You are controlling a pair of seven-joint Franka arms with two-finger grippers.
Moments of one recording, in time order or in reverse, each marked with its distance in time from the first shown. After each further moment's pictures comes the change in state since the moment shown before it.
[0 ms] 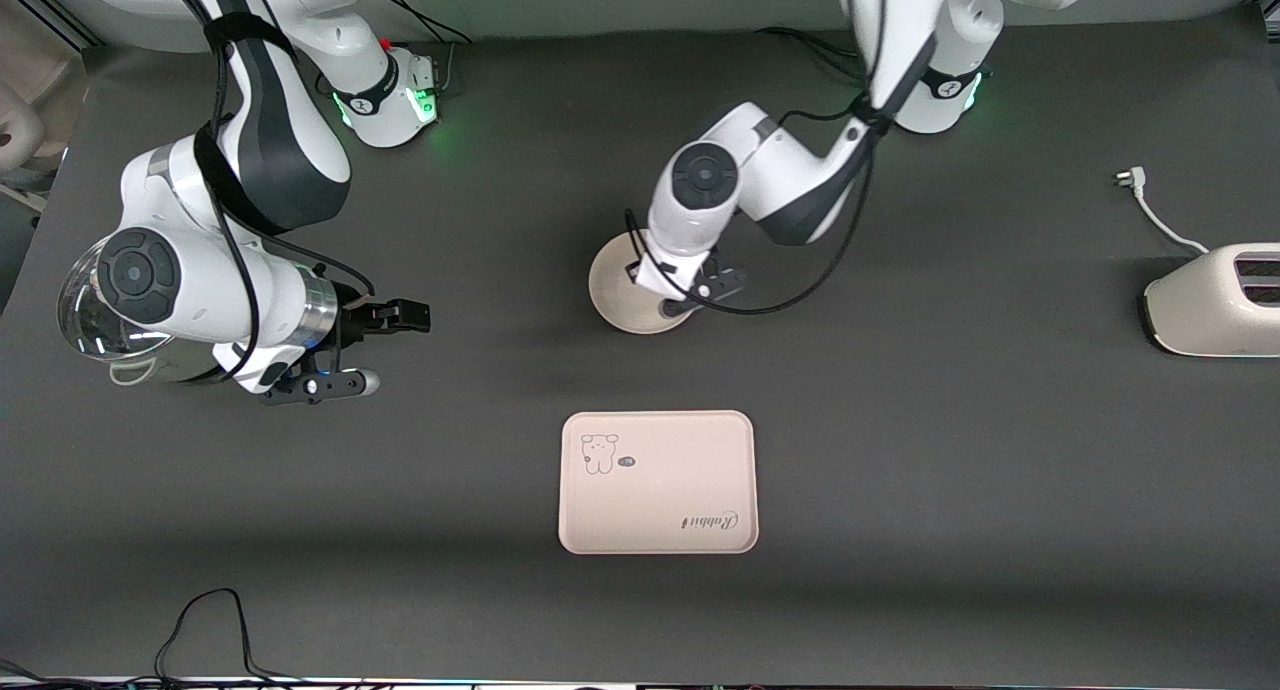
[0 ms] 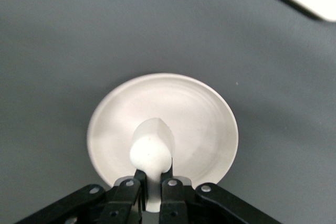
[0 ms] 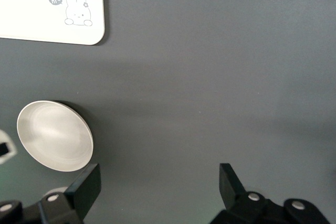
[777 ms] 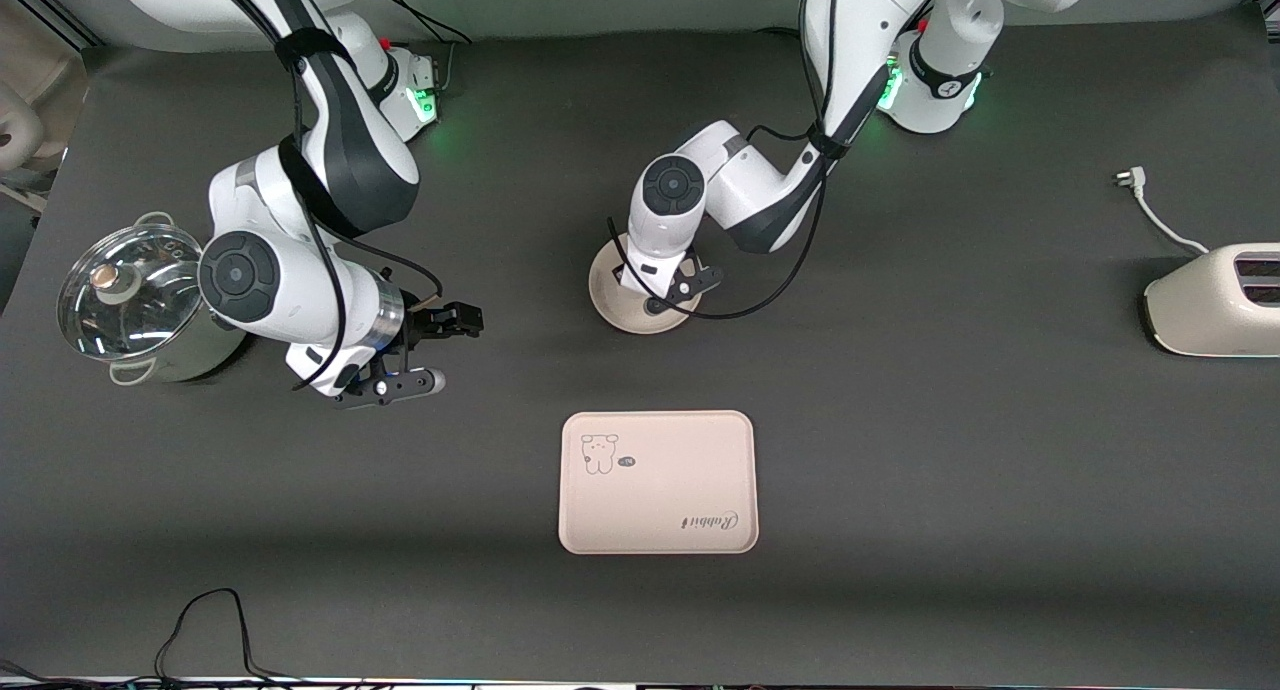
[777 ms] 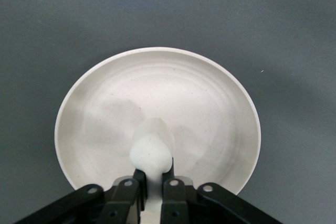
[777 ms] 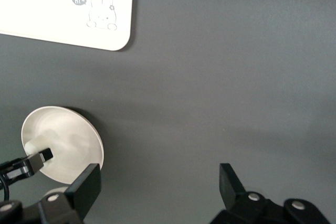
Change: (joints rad) left arm -0.040 0.081 0.003 -0.017 0.024 0.084 -0.084; right arm 0.085 0.051 0.001 -0.017 0.000 0.125 0.008
